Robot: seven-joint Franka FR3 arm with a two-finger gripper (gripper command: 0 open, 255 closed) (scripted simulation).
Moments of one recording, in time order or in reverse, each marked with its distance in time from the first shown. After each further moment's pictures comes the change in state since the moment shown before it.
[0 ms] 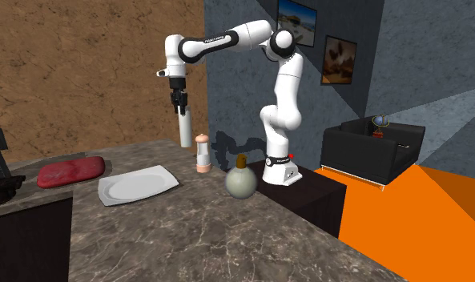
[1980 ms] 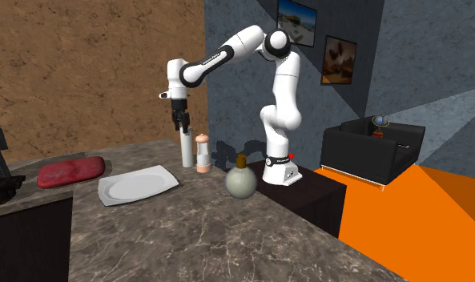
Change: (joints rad) arm -0.002 0.072 -0.023 -0.190 0.020 0.258 -0.023
